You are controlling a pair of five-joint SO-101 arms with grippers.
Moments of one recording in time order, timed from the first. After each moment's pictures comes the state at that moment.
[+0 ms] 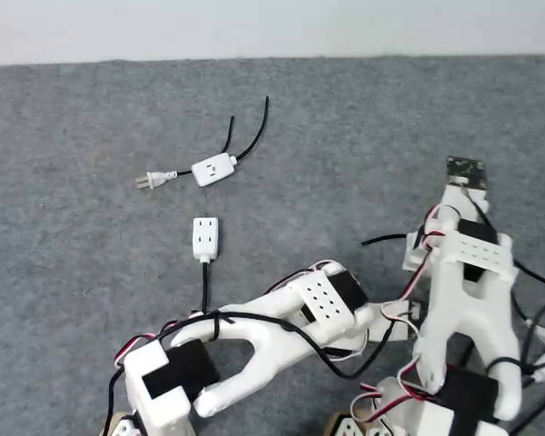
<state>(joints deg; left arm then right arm) 55.2 15.9 15.9 68.5 -32.7 17.2 -12.2 40.0 54.9 6.8</state>
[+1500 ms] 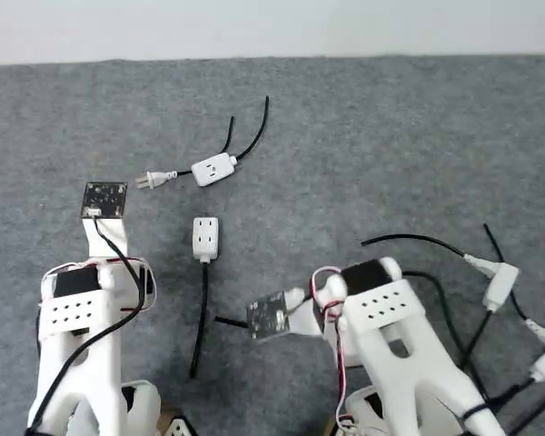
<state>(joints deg) -15.1 -37.0 61.2 60.5 -5.8 -23.0 -34.6 56.4 84.0 76.5</state>
